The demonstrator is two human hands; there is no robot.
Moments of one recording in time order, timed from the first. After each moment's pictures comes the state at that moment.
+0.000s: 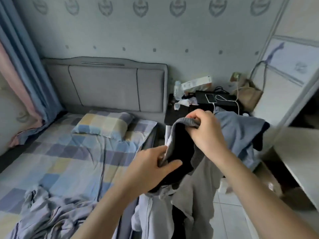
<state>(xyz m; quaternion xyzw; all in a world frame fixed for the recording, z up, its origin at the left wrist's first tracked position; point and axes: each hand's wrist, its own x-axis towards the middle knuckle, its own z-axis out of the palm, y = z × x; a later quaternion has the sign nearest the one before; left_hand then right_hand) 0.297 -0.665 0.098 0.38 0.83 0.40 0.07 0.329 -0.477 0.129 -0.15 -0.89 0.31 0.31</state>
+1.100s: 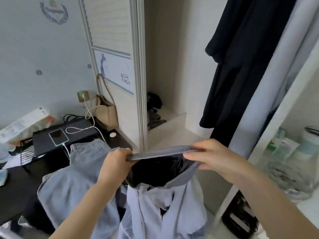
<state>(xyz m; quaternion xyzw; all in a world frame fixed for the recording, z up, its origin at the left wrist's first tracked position) 0.314 -0.070 0.060 0.60 0.74 0.29 0.07 0.574 -0.037 0.141 -0.49 -0.65 0.53 0.22</state>
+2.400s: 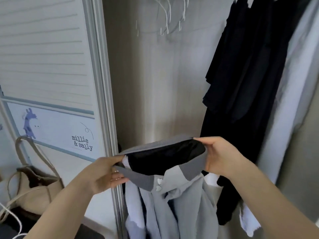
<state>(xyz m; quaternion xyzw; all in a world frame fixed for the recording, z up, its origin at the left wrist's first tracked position) 0.199 0.219 0.188 0.42 0.50 0.37 0.66 0.484 0.163 0.221 -0.46 -0.32 0.63 0.54</state>
